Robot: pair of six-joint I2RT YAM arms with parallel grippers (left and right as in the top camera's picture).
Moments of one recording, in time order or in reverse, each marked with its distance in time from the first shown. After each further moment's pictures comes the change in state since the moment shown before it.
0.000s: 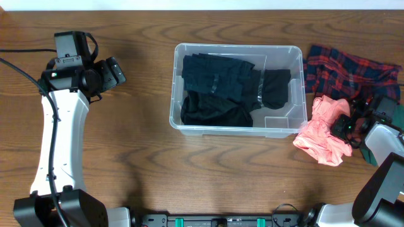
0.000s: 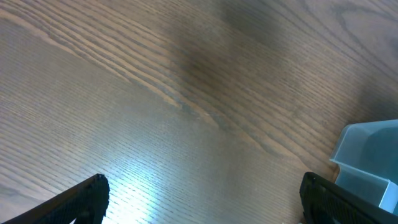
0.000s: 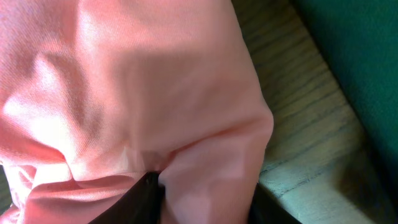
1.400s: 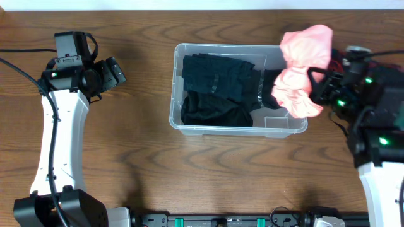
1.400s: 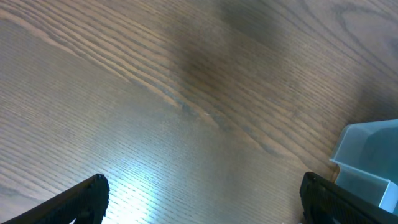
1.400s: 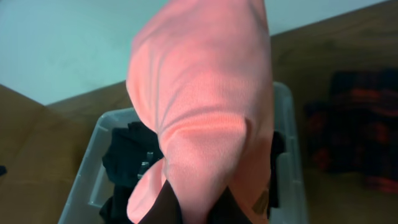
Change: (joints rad) left arm 0.000 0.000 0.000 0.000 0.000 0.000; right arm 0.461 -0.513 0.269 -0.053 -0.226 0.329
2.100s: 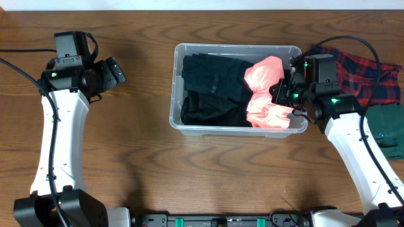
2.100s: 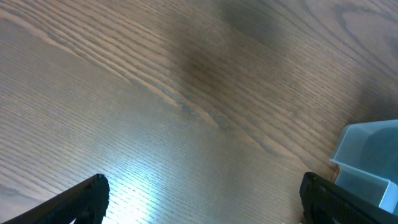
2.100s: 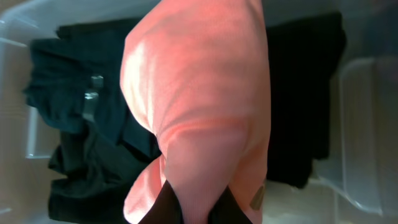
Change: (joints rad) left arm 0.000 0.000 0.000 0.000 0.000 0.000; right arm 0.171 0.318 0.000 -0.105 0.078 0.032
